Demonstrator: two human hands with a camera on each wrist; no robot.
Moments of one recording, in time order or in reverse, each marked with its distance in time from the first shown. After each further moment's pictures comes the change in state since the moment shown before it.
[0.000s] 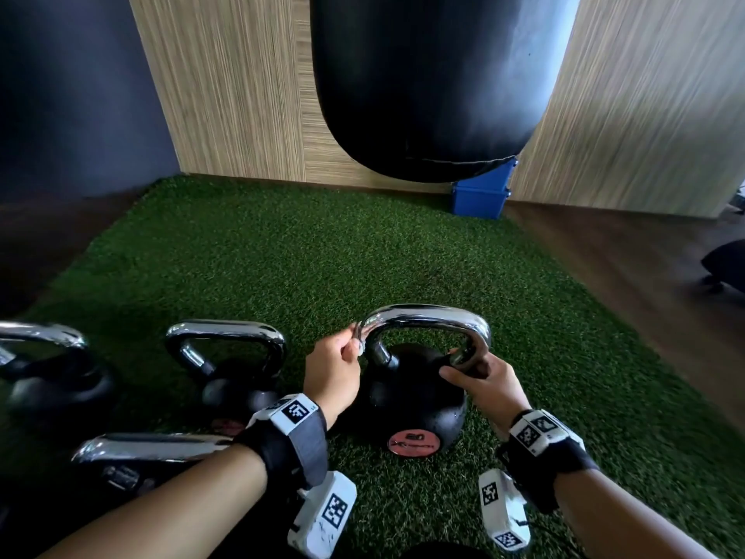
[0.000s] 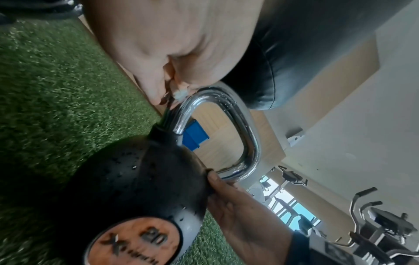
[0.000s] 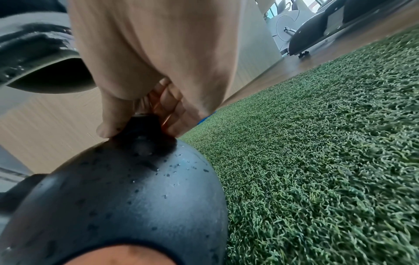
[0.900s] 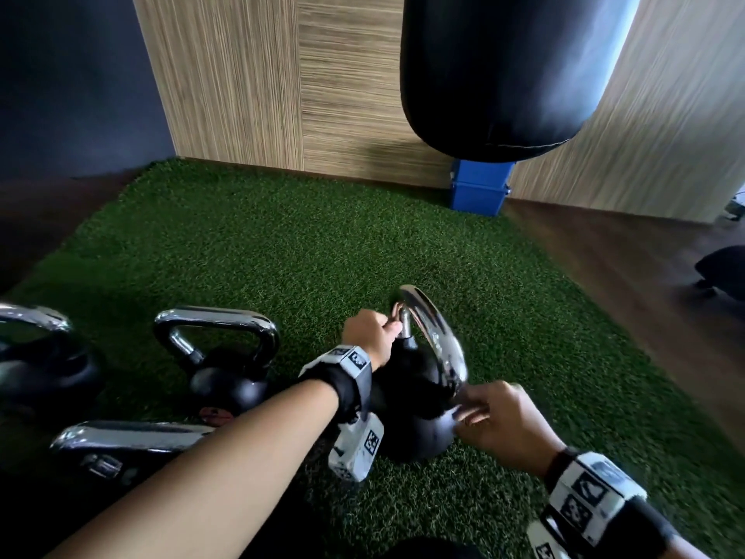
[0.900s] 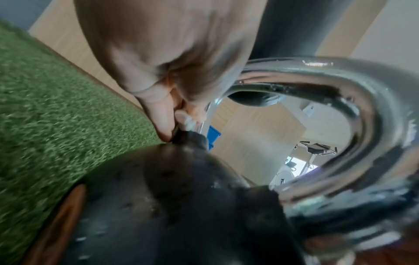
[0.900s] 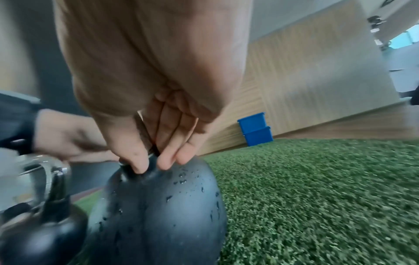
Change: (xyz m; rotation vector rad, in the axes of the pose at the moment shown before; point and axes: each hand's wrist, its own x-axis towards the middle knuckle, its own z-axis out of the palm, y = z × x) left_hand 0.044 0.031 0.049 0.202 -0.217 0.063; right_hand -0.069 -0.048 -0.025 -0.600 -0.276 -0.221
